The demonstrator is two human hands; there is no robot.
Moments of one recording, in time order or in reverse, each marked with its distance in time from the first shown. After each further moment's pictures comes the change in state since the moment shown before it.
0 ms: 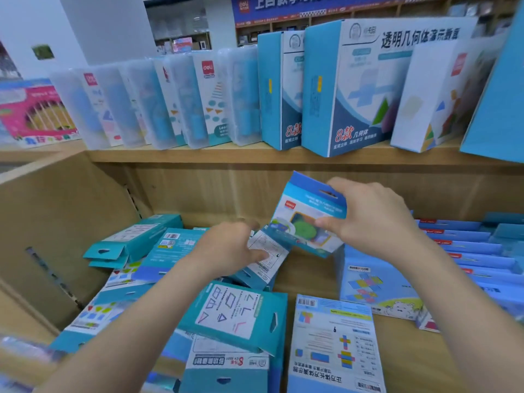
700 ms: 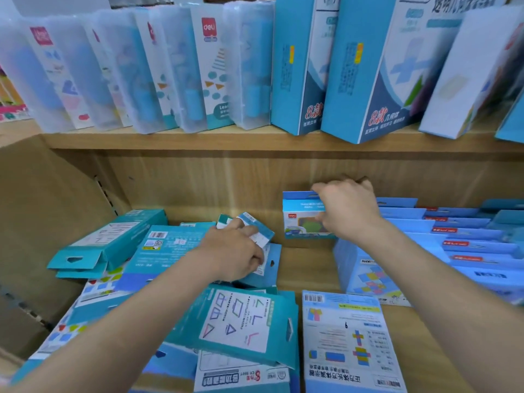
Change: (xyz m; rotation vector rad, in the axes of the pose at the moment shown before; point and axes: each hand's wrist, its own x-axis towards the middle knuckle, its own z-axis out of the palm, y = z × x) left_hand 0.022 -0.029 0.023 0.346 -0.337 0.257; right_hand 0.048 0.001 0.080 -0.384 -0.118 0.069
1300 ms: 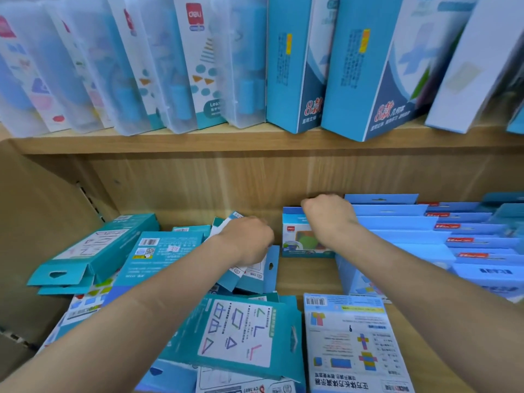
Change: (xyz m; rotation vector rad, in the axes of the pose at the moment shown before) left_hand 0.064 -0.002 0.007 0.045 0.128 0.141; right_hand 0.010 -0.023 0.020 -0.063 -0.293 0.038
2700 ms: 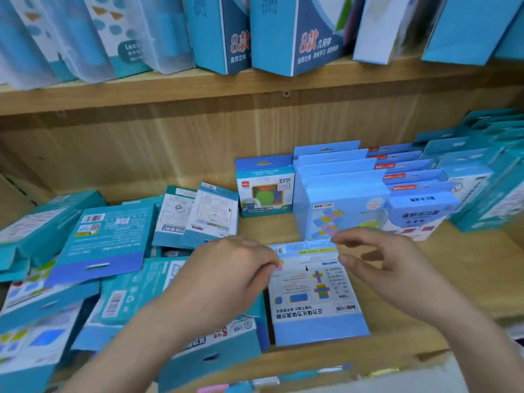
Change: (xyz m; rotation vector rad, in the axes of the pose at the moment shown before) left_hand -0.112 0.097 -0.019 -0.422 0.274 0.150; right_hand -0.193 0.068 0.052 0.970 0.153 0.094
